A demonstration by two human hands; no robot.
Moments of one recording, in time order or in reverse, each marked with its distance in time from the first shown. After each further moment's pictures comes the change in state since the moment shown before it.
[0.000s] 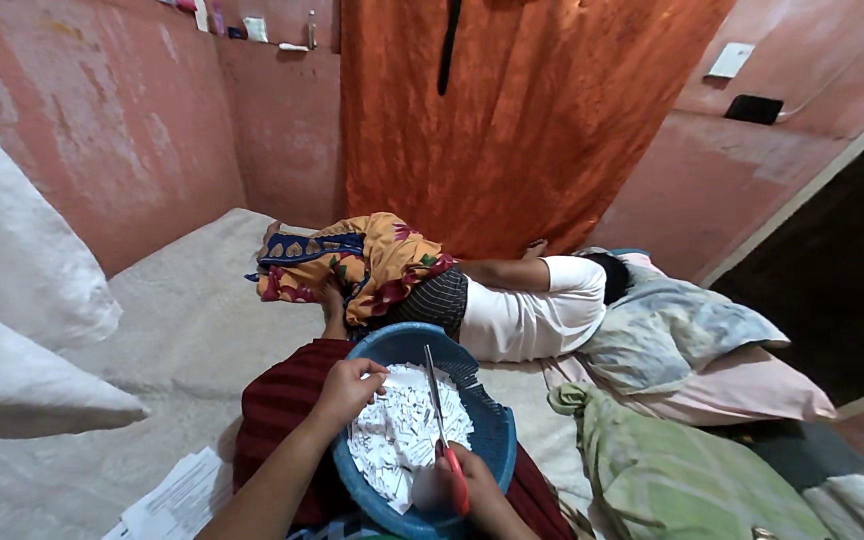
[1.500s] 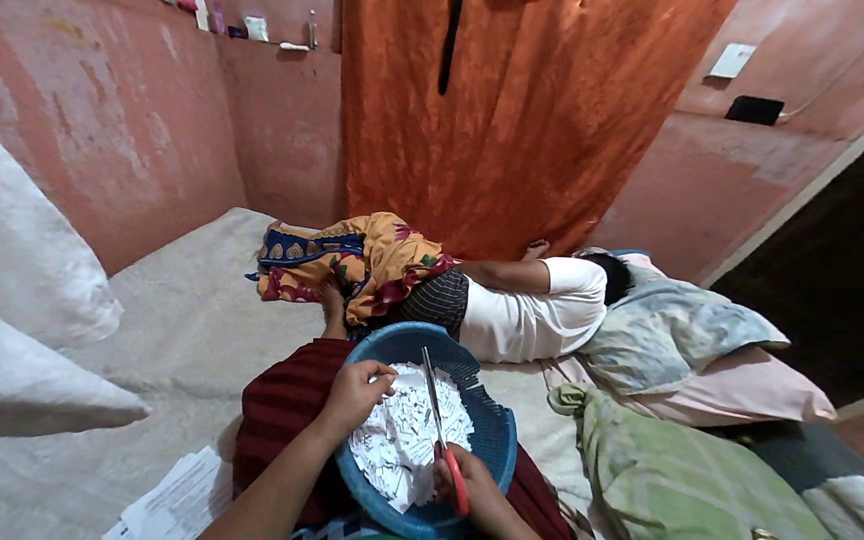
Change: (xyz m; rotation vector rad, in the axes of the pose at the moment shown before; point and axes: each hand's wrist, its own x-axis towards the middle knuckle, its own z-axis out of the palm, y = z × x) left_hand -0.002 0.001 0.009 0.016 -0.021 0.066; right_hand 0.000 -0.002 -0.001 -0.031 -0.030 0.039
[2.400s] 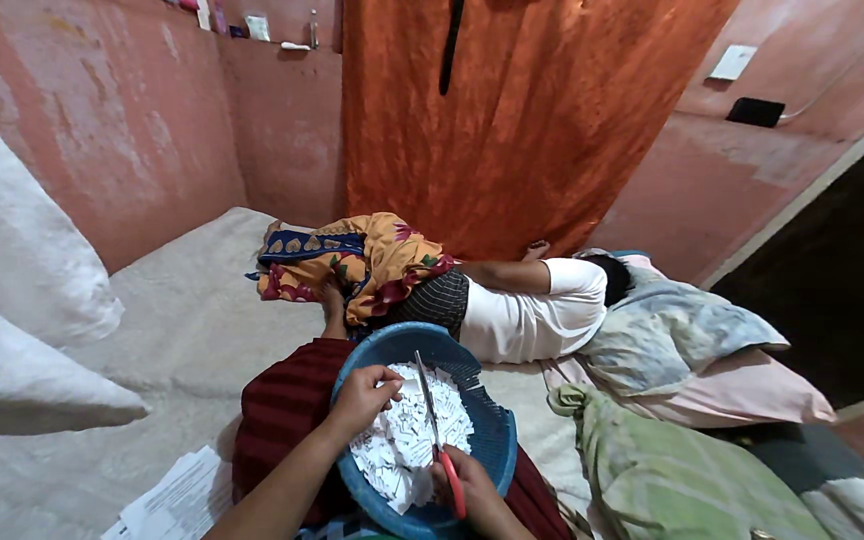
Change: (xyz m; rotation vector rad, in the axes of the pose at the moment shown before) left_hand 0.003 -0.012 0.012 -0.106 -0.045 -0.015; right_hand 0.000 0.003 0.002 -0.018 -0.004 -0.006
